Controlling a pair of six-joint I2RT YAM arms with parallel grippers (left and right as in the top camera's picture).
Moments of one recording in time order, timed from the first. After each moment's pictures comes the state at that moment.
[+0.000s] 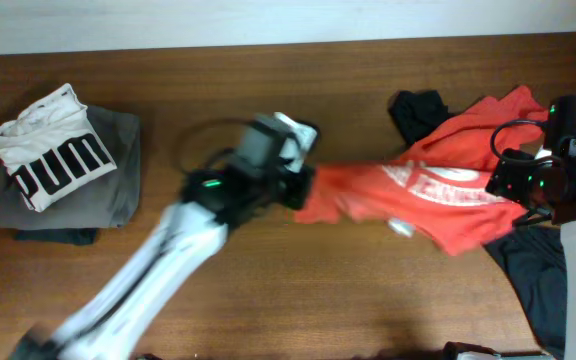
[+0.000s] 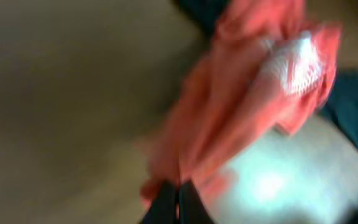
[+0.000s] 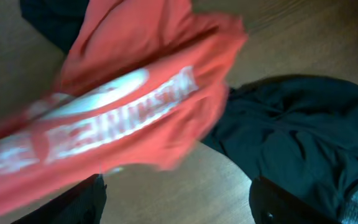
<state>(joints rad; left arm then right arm) -0.56 1.45 1.29 -0.64 0.17 -0.19 -0.20 1.29 1.49 -1.33 0.19 0.28</state>
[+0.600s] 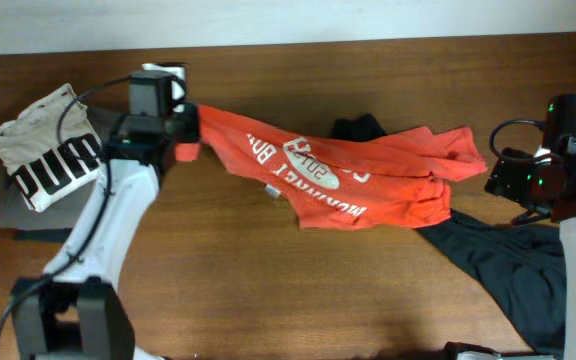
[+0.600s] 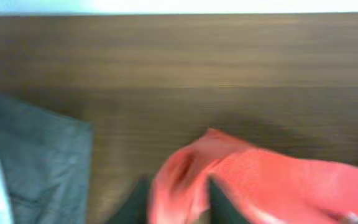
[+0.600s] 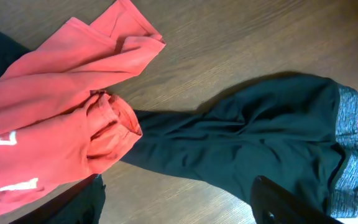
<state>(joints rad) -0.08 1.69 1.29 -0.35 -0.11 -0.06 -0.20 1.30 1.49 -1.33 0.19 0.28</state>
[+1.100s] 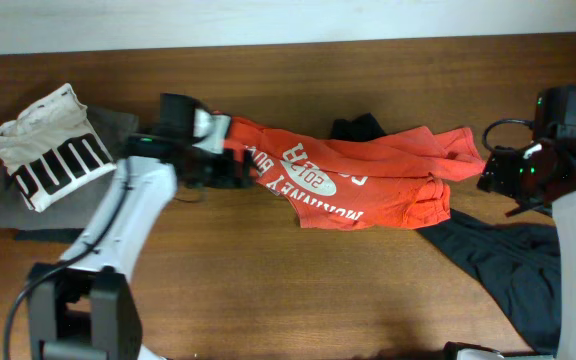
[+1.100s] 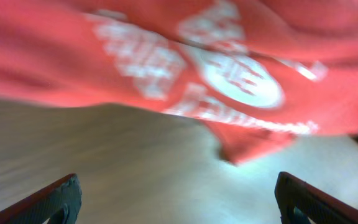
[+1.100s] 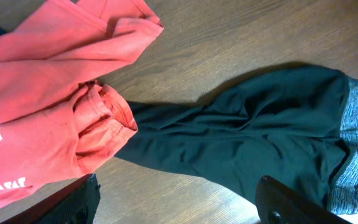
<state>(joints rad) -0.22 1.72 1.29 -0.76 0.43 -0.10 -0.20 1.39 1.48 -1.33 0.19 0.27</state>
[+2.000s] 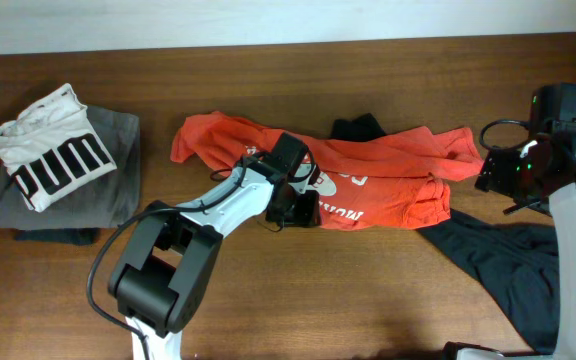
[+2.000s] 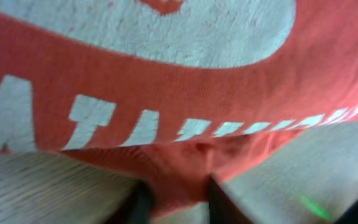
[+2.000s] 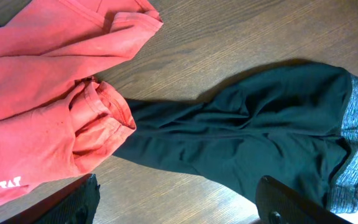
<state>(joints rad) -0.57 2.03 1.28 -0.60 0.43 -0.35 -0.20 1.41 1.48 -1.34 0.19 0.26</state>
